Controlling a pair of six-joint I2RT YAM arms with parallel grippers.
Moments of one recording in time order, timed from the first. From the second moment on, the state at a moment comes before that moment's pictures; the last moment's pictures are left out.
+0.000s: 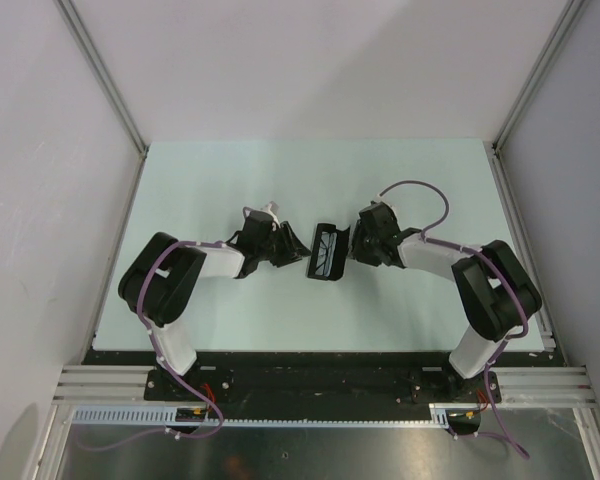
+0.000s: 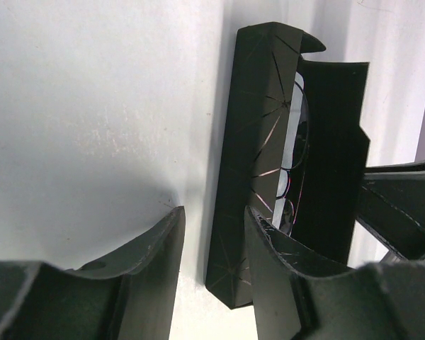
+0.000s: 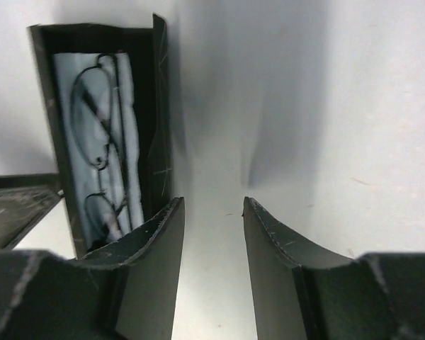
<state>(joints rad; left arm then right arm) -0.50 1.80 0.79 0.33 0.27 -0.85 0.53 1.69 0.94 -0.15 0.06 0.75</state>
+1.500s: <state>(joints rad) -0.52 1.50 0.73 0.06 -0.03 -0.77 0.69 1.88 1.24 -0.26 0.13 0.63</state>
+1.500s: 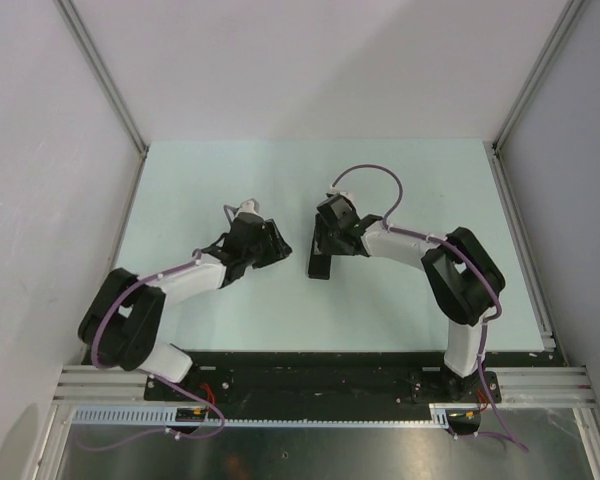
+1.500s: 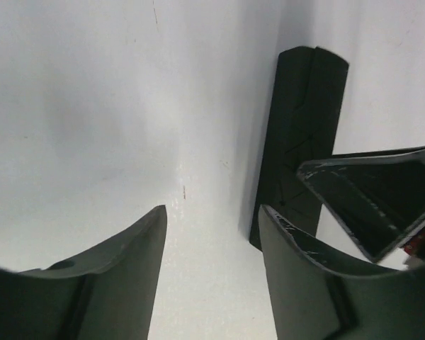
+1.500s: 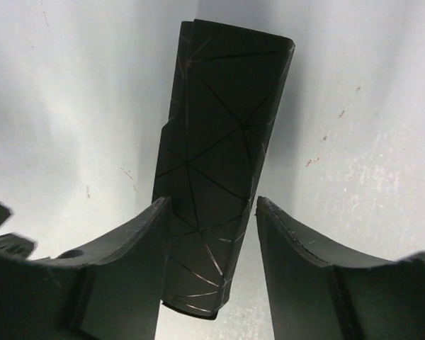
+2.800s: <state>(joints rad) -0.52 0.72 0.95 -0.42 -0.16 -0.36 0.67 0.74 1.08 -0.63 0.78 0.59</state>
